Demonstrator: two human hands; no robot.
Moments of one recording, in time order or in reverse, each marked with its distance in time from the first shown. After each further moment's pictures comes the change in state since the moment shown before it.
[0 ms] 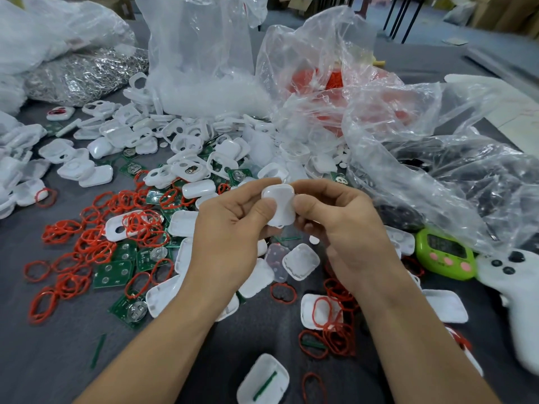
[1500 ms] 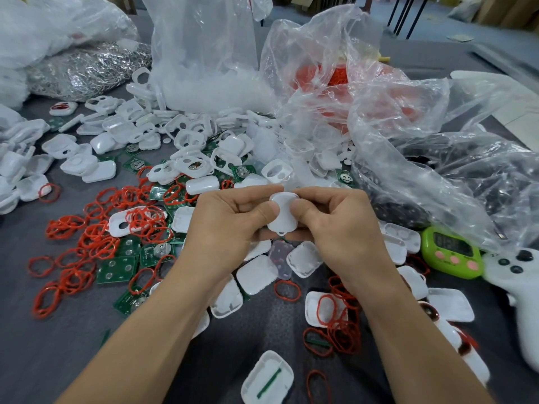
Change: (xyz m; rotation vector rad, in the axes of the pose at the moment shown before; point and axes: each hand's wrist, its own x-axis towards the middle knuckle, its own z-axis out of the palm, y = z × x) left_hand 0.007 0.005 -0.012 -0.168 -0.080 -0.191; right_hand 0.000 0.012 0.001 -0.286 0.018 -0.052
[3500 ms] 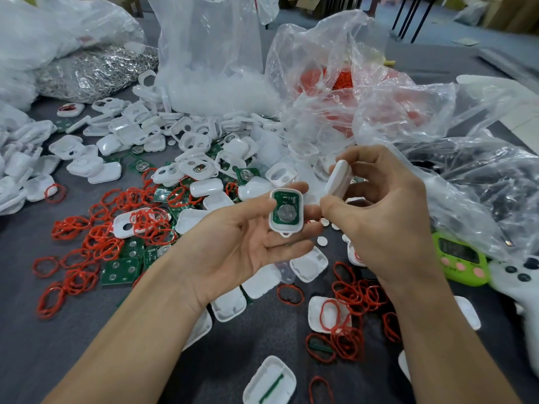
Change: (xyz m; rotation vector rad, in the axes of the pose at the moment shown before) left_hand 0.007 0.007 -0.009 -0.496 -0.443 -0.431; right_hand 0.001 -0.021 -0.027 -0.196 0.199 -0.314
